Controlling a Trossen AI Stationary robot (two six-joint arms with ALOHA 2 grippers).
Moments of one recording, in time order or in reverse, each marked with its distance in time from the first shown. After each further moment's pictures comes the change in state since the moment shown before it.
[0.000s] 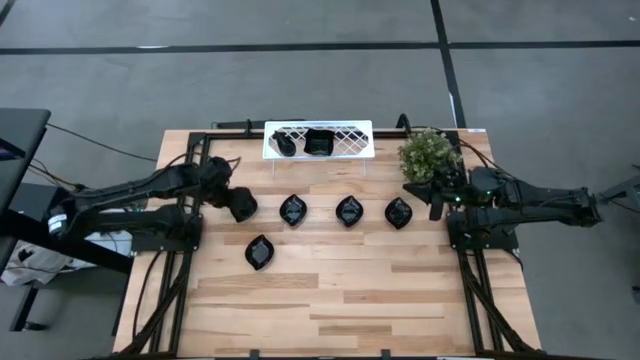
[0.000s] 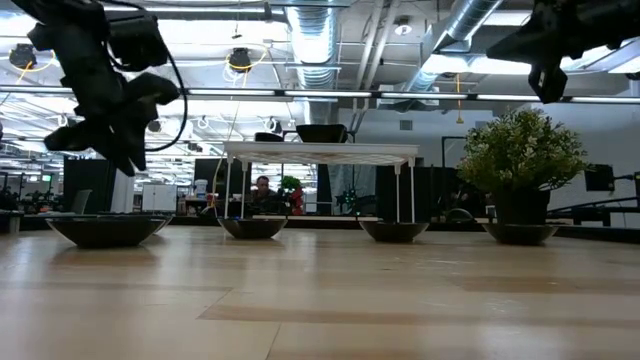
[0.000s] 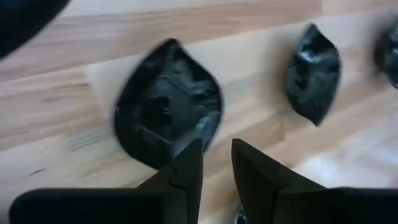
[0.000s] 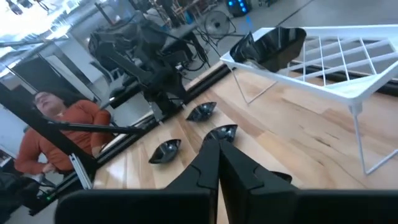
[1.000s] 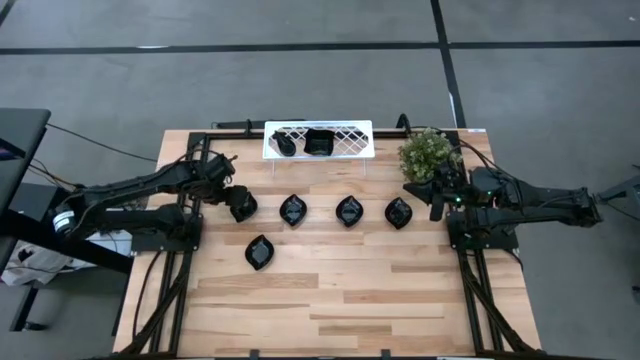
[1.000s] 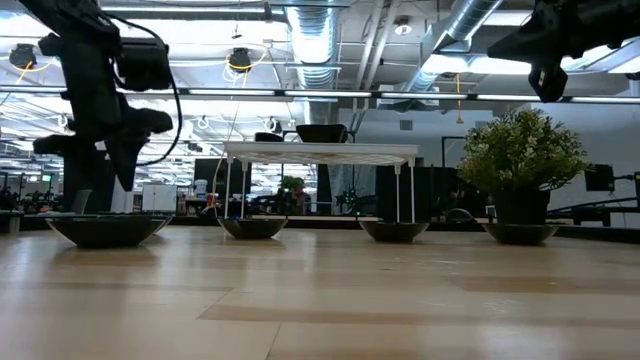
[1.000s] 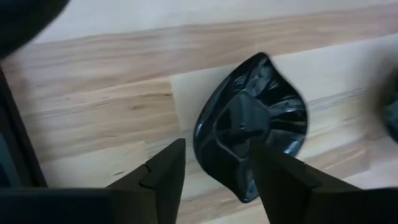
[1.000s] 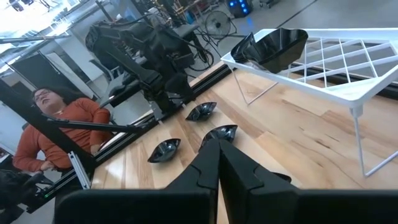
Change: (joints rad) left arm 0.090 0.107 0.000 -0.083 -0.116 0.076; right arm 0.000 0.003 0.000 0.000 0.000 -0.015
